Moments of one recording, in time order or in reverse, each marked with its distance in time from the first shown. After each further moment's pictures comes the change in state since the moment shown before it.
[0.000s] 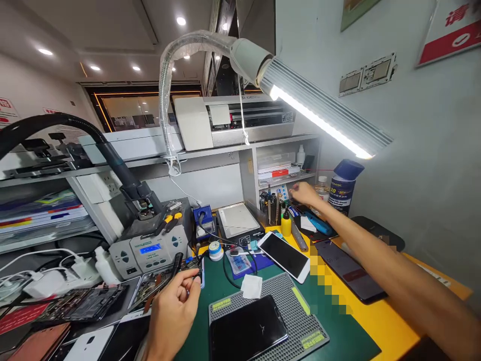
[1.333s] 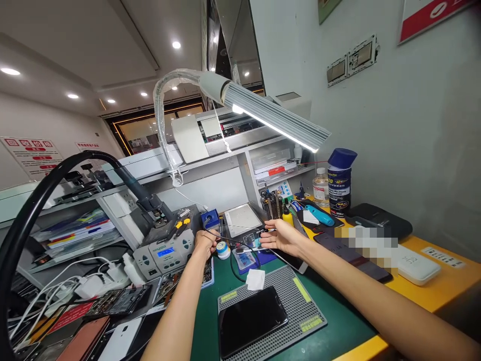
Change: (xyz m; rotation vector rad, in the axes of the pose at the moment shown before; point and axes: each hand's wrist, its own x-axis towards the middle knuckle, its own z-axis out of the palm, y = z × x) left_hand 0.126 0.035 0.077 -0.160 -0.107 -0.577; right_hand -0.131 -0.002 0.088 0.998 -0.473 0.564
